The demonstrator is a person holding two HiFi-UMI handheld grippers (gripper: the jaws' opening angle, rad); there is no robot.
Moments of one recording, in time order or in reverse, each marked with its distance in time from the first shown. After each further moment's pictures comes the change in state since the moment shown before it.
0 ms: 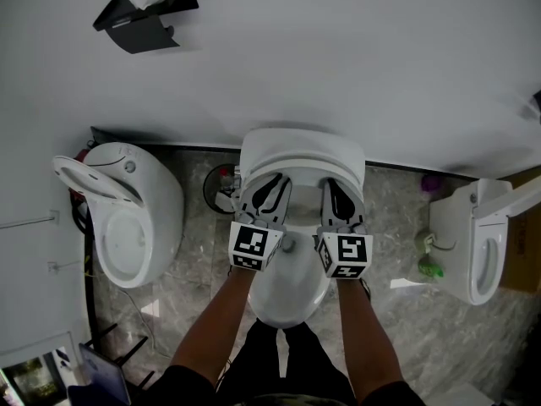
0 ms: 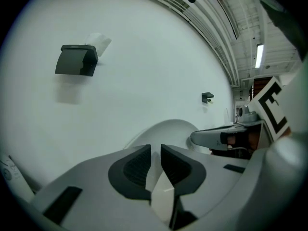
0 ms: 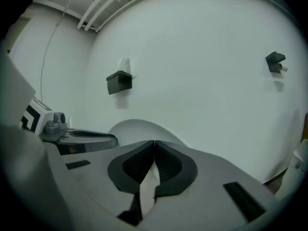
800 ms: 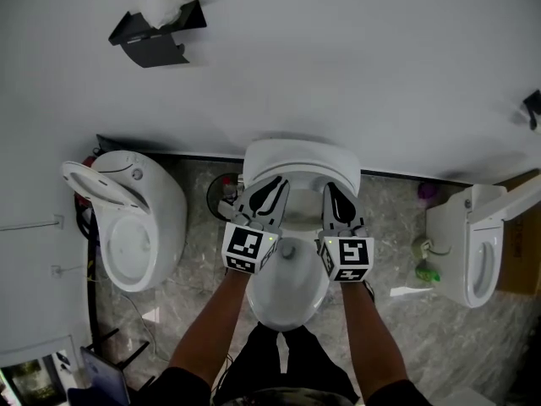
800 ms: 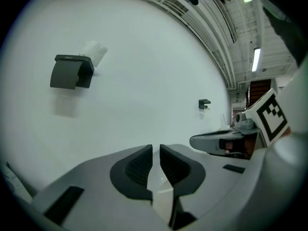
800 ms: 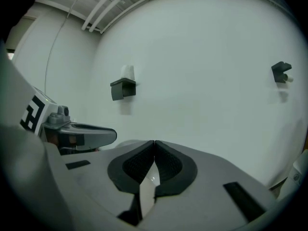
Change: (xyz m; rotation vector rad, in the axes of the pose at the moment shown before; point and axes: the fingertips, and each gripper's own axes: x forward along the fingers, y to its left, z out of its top) left arm -0.018 -0.001 0.054 0.007 -0.030 -0.042; right arm -0.016 0.009 0.045 -0.032 -0.020 0.032
